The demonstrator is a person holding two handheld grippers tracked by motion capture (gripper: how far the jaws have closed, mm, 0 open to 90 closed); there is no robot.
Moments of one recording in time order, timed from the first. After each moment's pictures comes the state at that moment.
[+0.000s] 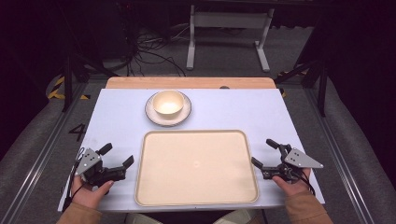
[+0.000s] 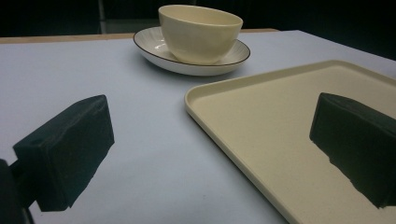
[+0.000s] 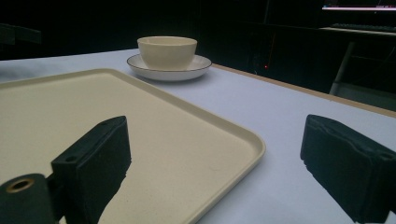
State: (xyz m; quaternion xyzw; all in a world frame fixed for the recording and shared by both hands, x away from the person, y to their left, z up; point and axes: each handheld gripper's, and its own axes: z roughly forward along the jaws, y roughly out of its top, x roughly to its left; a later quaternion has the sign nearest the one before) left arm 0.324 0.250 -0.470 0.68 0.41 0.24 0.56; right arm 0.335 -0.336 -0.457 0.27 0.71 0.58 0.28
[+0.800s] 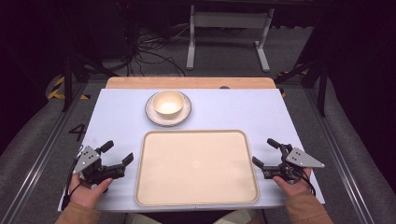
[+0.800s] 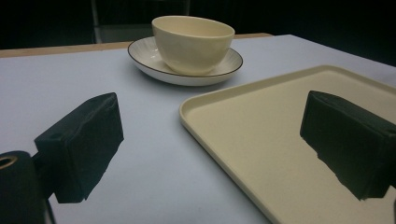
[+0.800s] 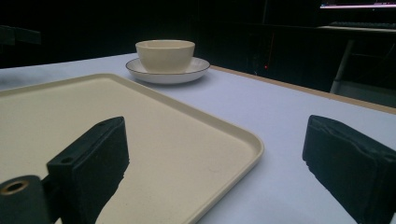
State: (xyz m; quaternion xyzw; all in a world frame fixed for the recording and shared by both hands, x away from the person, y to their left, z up) left arm 0.326 0.250 -0.456 0.68 0.40 0.24 0.57; right arm 0.336 -0.338 -0.457 0.28 0.71 0.59 0.28
